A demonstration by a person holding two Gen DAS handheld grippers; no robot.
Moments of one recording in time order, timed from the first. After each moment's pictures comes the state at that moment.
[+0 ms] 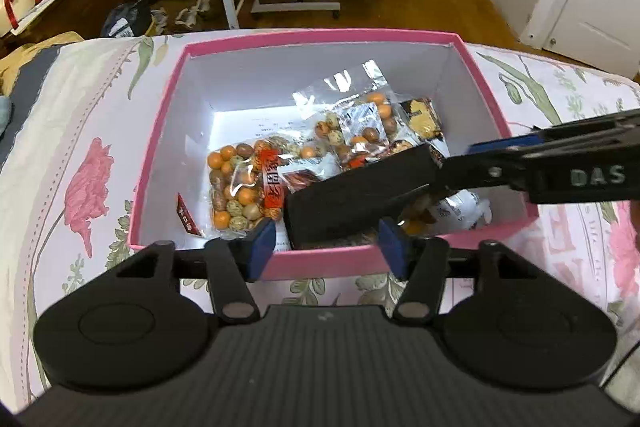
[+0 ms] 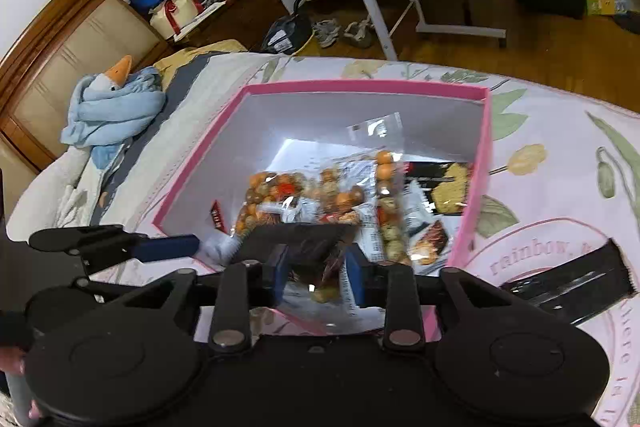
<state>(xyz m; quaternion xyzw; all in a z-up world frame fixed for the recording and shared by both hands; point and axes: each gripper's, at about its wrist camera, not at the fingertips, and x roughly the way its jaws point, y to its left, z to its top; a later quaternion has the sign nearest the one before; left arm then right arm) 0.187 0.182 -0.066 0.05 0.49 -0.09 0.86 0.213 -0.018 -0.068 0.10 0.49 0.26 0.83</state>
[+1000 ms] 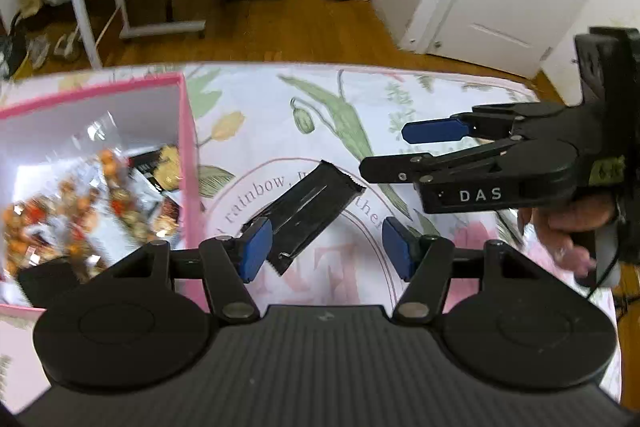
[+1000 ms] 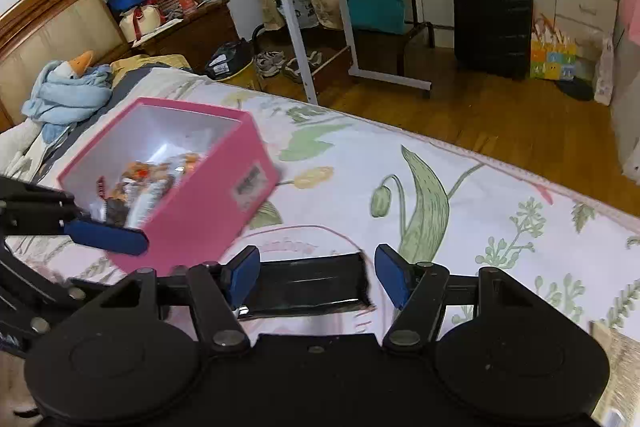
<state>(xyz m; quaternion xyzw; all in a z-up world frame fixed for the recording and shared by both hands) 0.189 -0.020 -0.062 0.00 0.49 -0.22 0.85 0.212 -0.210 -0.078 0.02 0.43 0.22 0.88</state>
